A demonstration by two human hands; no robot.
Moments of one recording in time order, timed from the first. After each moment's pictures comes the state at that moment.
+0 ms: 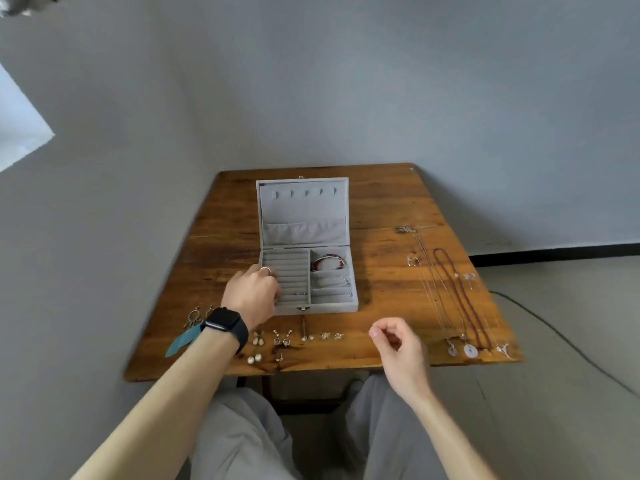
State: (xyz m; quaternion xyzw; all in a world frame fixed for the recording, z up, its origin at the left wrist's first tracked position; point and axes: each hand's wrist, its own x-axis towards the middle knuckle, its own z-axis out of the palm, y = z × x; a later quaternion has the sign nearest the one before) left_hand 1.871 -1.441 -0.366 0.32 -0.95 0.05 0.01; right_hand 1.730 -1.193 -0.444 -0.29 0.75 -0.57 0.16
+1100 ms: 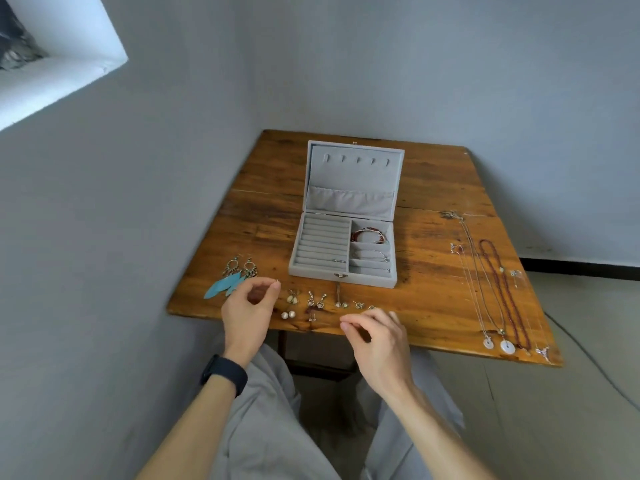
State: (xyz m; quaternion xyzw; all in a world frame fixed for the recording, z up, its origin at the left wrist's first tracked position) left_hand 1.961 -1.378 -0.424 0.50 -0.65 -0.42 0.38; right_hand 1.801 -1.219 -0.435 -0.47 0.79 -0.39 0.04
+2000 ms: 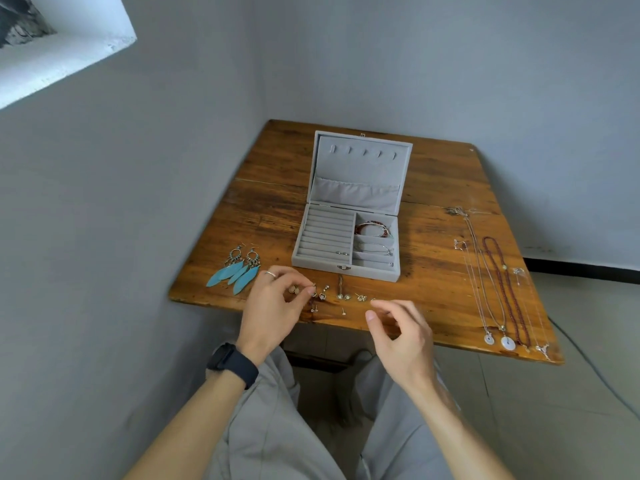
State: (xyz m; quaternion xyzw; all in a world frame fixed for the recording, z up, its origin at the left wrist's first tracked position) left_hand 1.953 -1.360 -0.408 0.40 -0.81 -0.30 0.30; right_hand 1.775 -1.204 -0.446 -0.44 0.77 -0.46 0.03
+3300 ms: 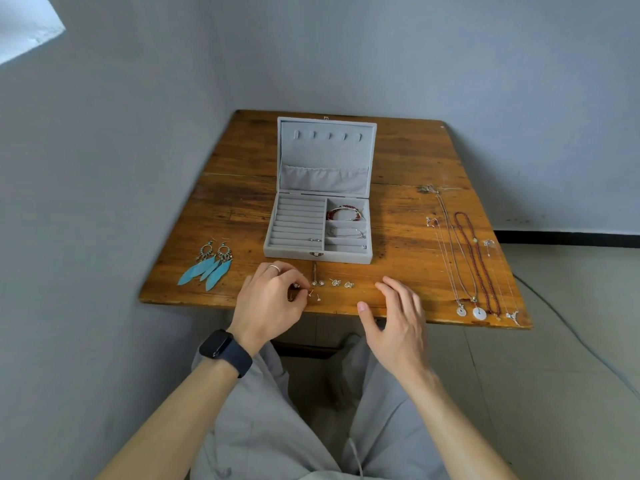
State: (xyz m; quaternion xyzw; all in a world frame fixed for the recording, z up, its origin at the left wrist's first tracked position) left_hand 1.926 -1.342 -0.403 0.35 -0.91 -0.15 0.17; right_hand 1.756 -1.179 -0.470 -0.43 0.84 -0.32 -0.06
